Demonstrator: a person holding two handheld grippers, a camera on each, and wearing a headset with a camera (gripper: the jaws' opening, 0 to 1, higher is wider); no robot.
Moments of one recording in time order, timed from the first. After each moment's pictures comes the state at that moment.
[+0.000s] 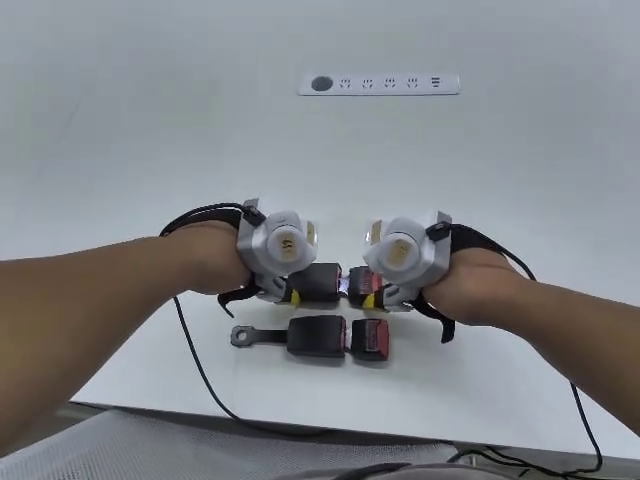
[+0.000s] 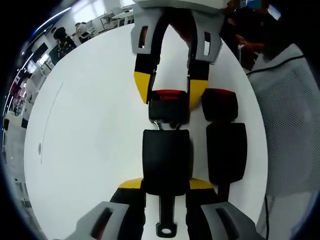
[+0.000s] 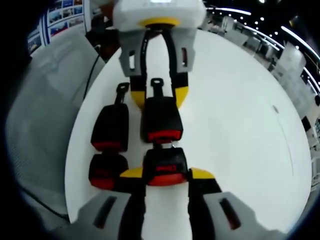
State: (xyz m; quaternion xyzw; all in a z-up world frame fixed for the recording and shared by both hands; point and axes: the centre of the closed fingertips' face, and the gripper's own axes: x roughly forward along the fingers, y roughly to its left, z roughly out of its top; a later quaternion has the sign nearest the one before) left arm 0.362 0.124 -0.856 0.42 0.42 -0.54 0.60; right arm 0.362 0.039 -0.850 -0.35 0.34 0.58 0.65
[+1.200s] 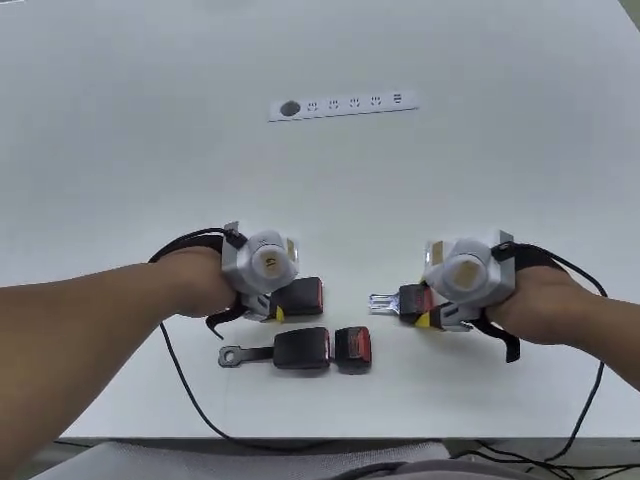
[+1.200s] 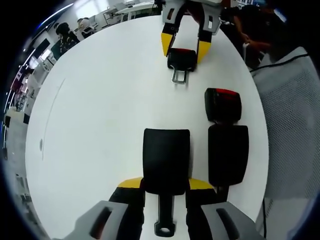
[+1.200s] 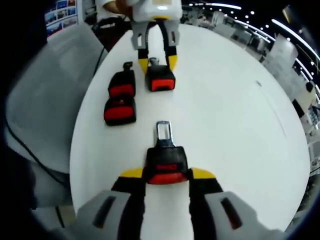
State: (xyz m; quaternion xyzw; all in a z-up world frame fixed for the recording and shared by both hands) left arm 0.359 0.124 -0.854 0.42 0.44 -0.52 0.60; right arm 0.344 -0.073 -0.849 -0.35 0.36 0.54 0.67
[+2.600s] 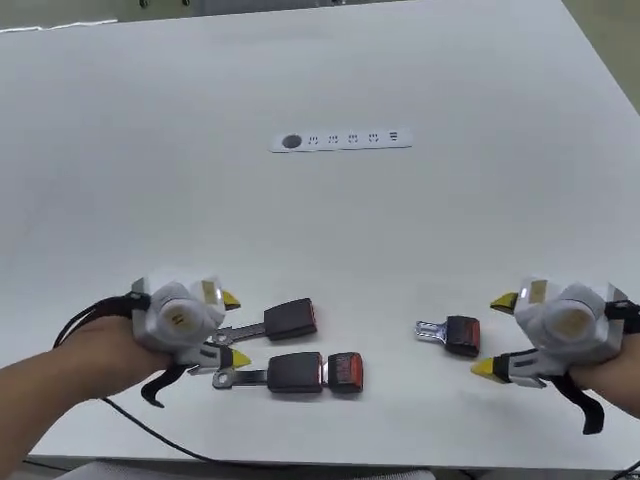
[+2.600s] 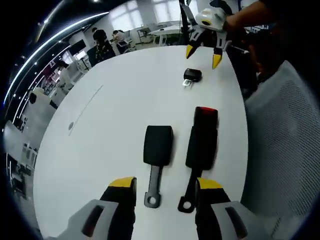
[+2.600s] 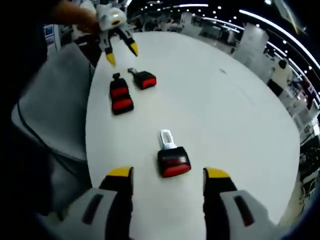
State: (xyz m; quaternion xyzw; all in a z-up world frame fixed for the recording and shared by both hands) left arm 0.310 0.172 -0.786 0.33 0.36 -0.46 0.74; right arm 0.311 -0.143 -0.798 -0.27 0.35 0.46 0.77
